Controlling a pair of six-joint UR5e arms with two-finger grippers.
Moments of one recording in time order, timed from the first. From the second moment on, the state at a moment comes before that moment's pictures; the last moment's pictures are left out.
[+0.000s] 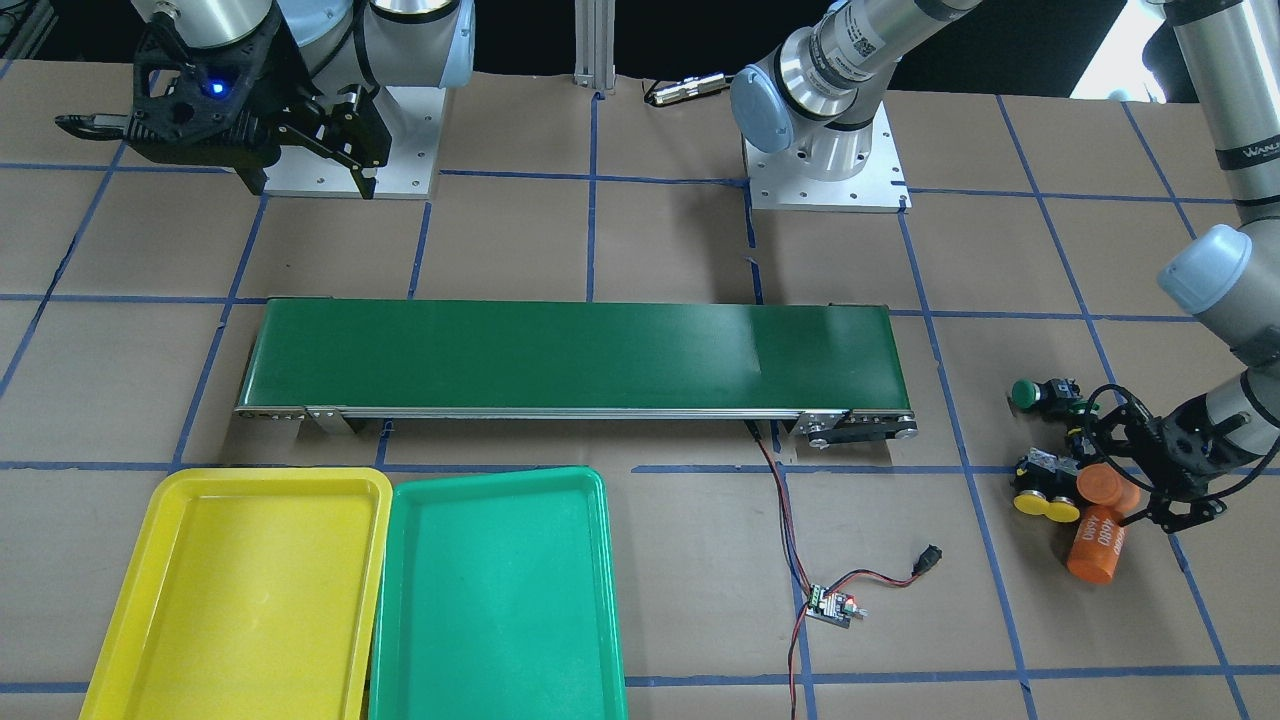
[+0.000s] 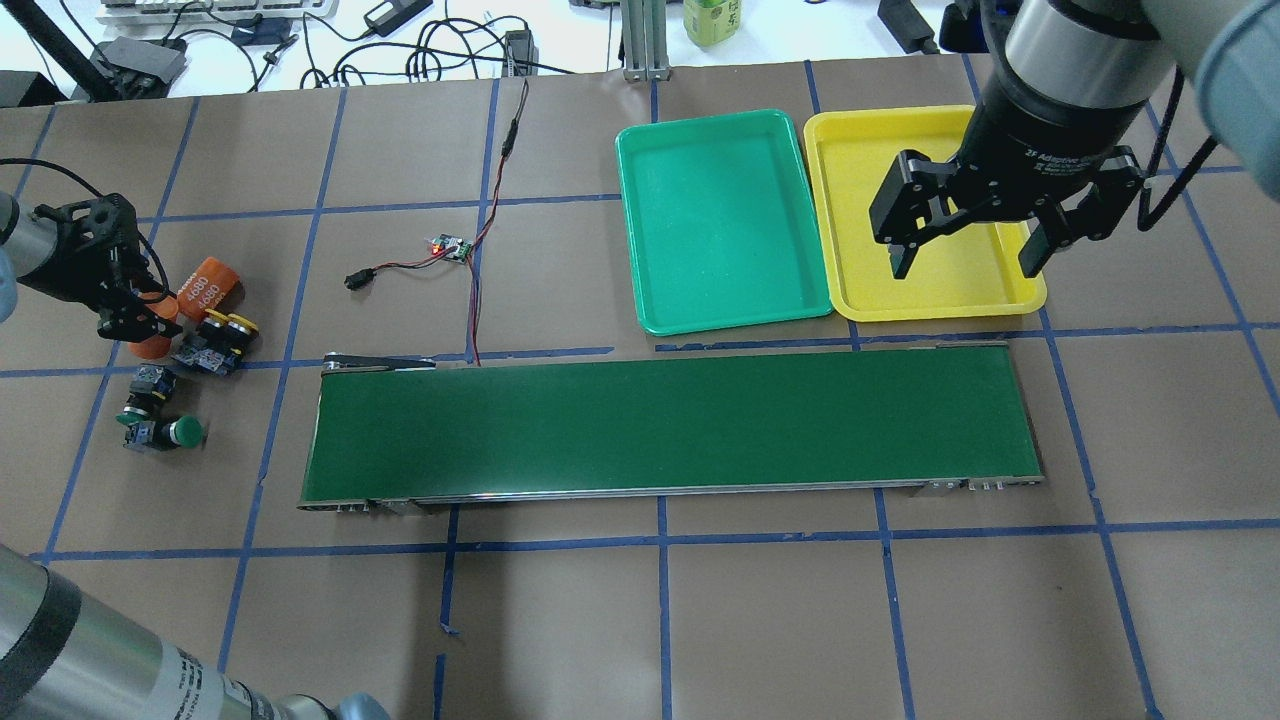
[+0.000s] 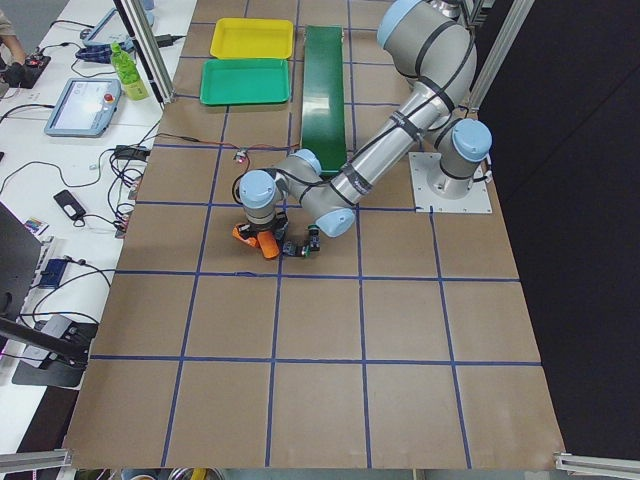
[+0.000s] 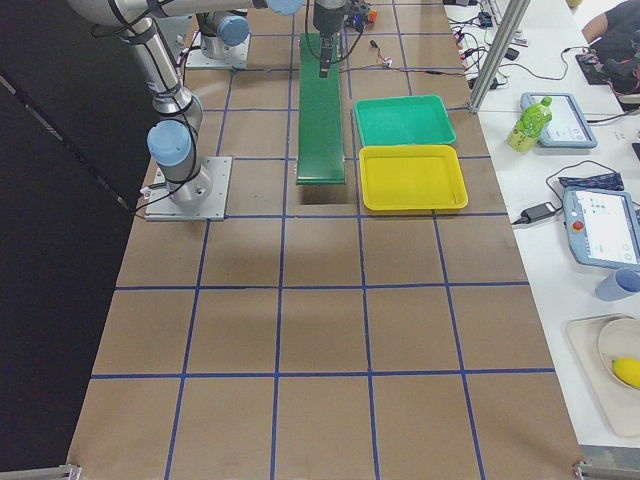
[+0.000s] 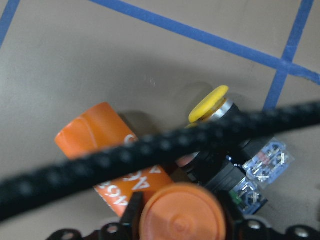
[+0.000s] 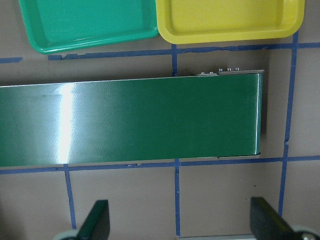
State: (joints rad) left arm -0.91 -2.08 -1.64 -1.03 1.40 1.85; right arm 1.59 -1.64 1.56 -1.41 -1.56 0.05
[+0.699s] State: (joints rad) left arm -1.00 -1.92 -1.66 -1.22 1.42 1.64; right arm 1.59 -1.65 1.57 -1.41 -1.57 0.04
